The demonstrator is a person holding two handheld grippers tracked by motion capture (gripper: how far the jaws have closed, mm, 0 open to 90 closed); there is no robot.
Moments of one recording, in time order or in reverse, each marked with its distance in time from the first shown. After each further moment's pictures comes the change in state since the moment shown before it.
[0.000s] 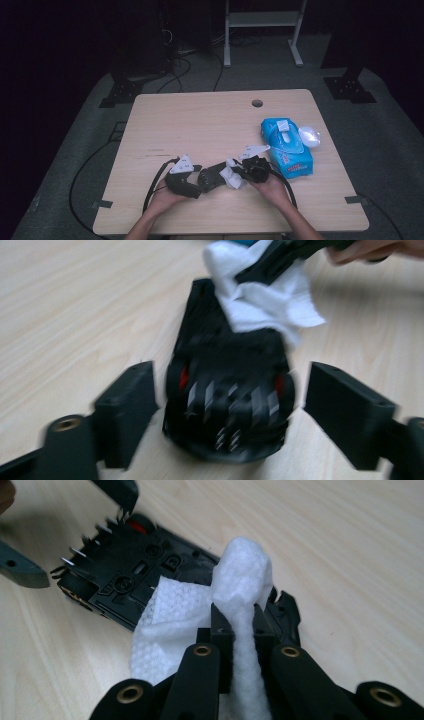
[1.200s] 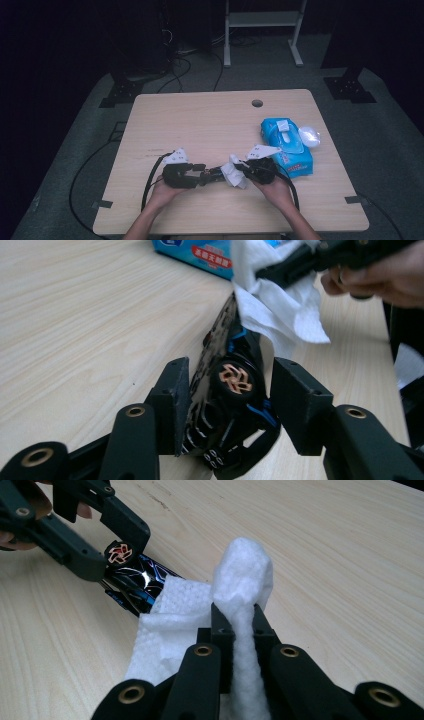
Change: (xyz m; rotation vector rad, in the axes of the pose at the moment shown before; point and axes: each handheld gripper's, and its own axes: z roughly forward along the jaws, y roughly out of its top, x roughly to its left) left arm 0.019 0.007 -0.010 -0.106 -0.126 -0.135; right arm 0.007 0.004 -0.030 -0.116 -0.036 0.019
